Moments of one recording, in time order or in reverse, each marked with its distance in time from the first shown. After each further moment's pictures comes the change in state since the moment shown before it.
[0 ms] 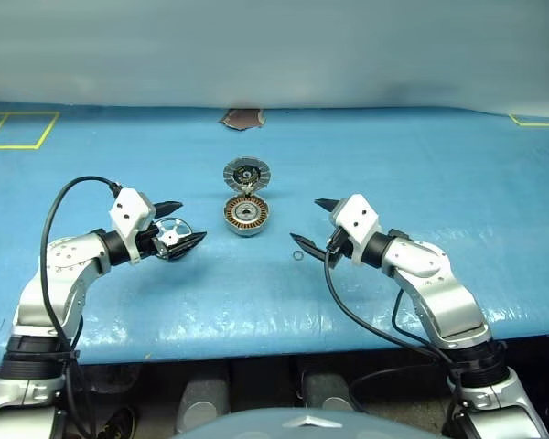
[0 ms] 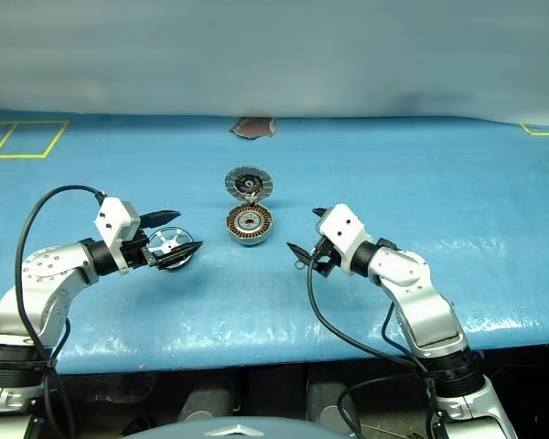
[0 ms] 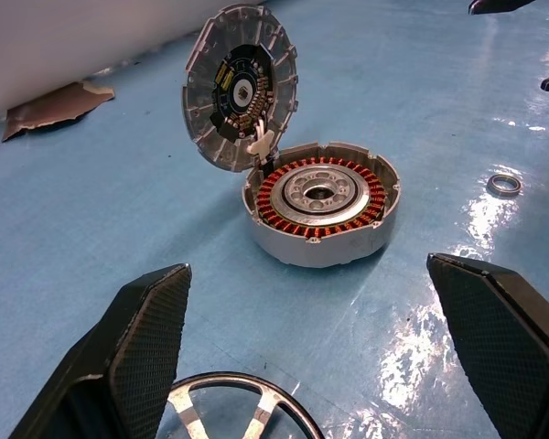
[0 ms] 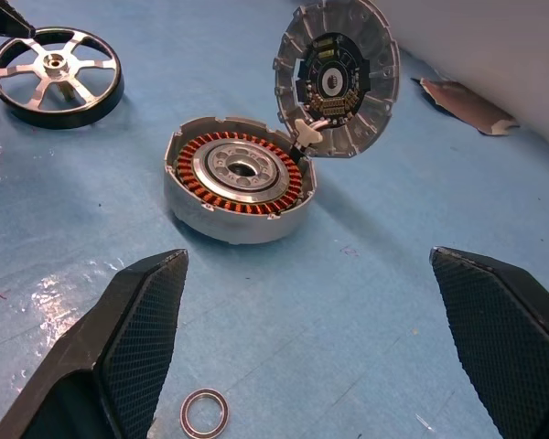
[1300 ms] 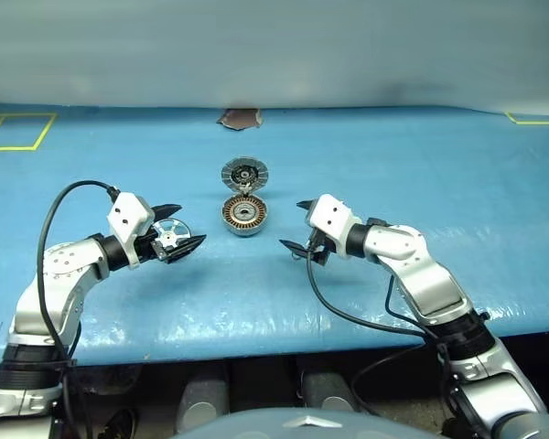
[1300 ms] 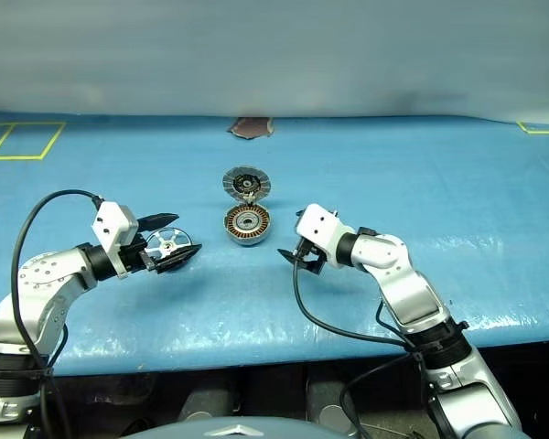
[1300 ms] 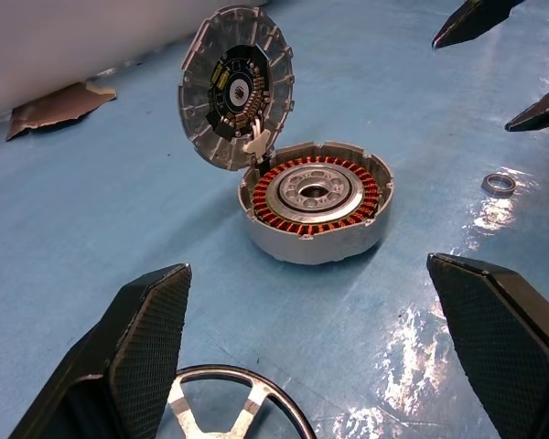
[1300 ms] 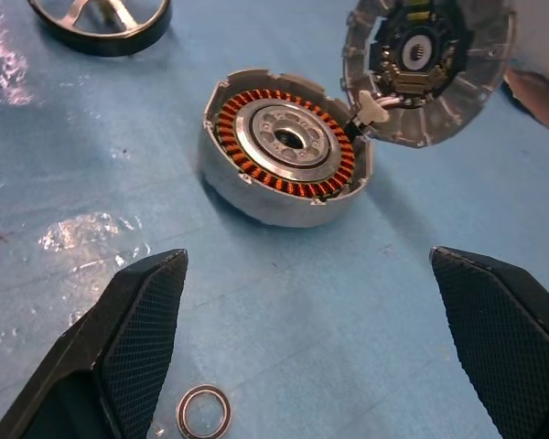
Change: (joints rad) left arm 0.061 0.000 0.016 -0.060 -0.009 0.004 0.025; right arm -0.225 -0.036 0.204 0.163 -0.141 -0.004 0.123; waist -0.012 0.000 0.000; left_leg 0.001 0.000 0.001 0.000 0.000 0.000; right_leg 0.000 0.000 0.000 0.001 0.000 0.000
